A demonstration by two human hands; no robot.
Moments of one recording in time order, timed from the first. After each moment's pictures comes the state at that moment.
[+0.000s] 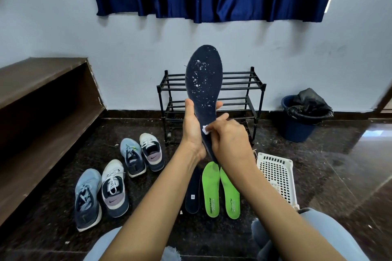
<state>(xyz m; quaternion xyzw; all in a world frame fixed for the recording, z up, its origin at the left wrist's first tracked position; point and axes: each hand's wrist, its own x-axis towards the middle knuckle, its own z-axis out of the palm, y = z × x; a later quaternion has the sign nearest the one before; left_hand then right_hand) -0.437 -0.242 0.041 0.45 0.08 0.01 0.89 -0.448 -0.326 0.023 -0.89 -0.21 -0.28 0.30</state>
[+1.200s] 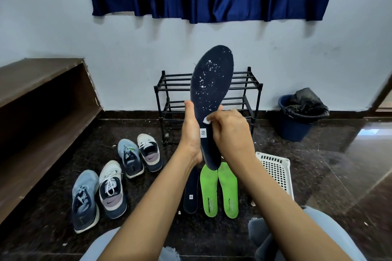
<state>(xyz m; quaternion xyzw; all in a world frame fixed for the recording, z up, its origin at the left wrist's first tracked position) -0.436 -0.242 0.030 0.46 0.06 -0.02 0.89 -0.440 -0.331 0.034 -0.88 -0.19 -0.31 0.31</state>
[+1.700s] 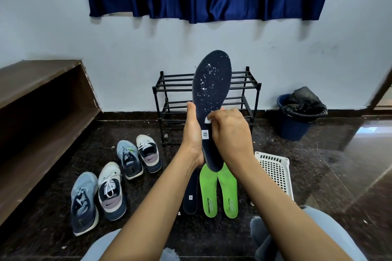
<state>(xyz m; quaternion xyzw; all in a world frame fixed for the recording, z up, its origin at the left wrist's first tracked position) -0.435 -0.248 0.025 0.44 0.06 -0.03 0.90 -0.438 -0.332 0.034 -0.88 -0.18 -0.31 0.31</state>
